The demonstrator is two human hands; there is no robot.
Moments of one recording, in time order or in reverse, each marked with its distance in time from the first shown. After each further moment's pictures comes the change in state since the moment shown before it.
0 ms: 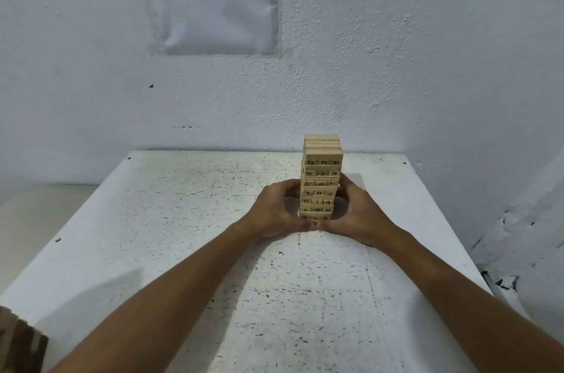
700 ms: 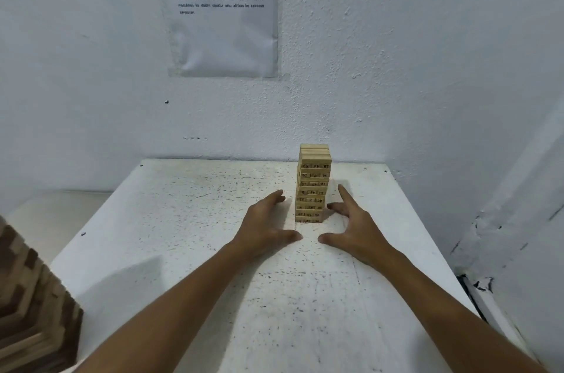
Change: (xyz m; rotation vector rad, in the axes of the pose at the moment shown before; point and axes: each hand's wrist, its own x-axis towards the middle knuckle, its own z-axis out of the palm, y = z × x) left_hand -0.055 0.007 0.001 0.077 0.142 -0.119; right_hand -0.053 -0.019 0.005 -0.115 0.098 0.183
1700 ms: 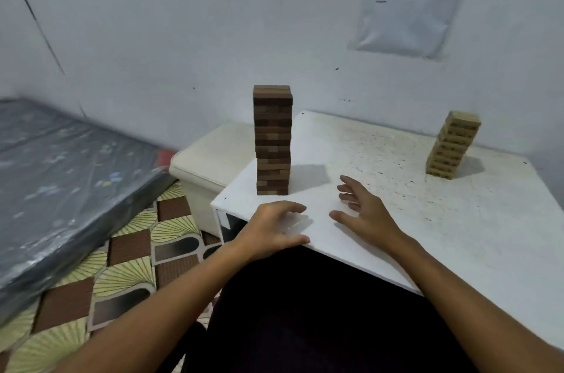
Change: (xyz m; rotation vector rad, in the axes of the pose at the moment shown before) left_hand -0.326 -0.050 -0.131 0.130 0.162 -0.065; right_hand -0.161 -0.149 0.156 0.055 -0.274 -0.366
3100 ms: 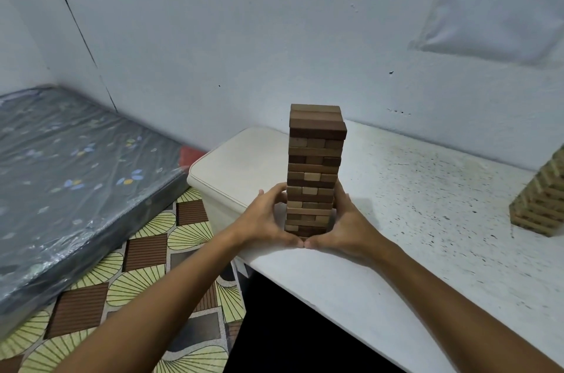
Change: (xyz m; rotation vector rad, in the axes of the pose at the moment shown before) left_hand 0.075 -0.084 -0.068 -0.150 0.043 -0.172; right_hand 0.131 -0.015 0.086 0.288 -0.345 -0.082
